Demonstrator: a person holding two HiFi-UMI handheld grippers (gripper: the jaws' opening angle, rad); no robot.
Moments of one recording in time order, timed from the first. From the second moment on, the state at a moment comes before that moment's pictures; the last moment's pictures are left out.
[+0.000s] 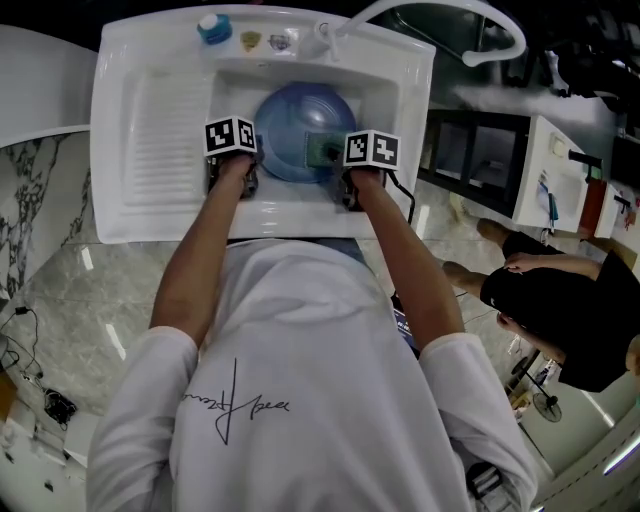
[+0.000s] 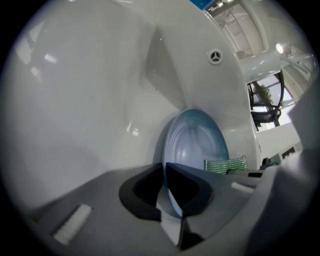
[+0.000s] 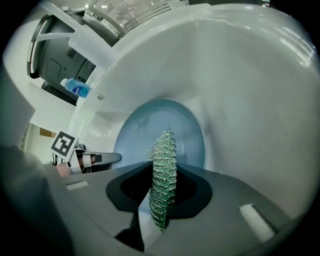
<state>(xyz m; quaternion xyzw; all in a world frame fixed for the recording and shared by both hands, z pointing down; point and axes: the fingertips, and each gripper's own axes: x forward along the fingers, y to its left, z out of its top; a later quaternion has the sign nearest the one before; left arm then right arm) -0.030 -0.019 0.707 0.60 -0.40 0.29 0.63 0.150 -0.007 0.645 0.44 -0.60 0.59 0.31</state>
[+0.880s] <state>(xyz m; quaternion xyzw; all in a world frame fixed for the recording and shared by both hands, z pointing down) -0.031 -0.021 0.707 0.60 -0.40 0.29 0.63 0.186 -0.005 0.631 0.49 -0.56 0.53 0.40</state>
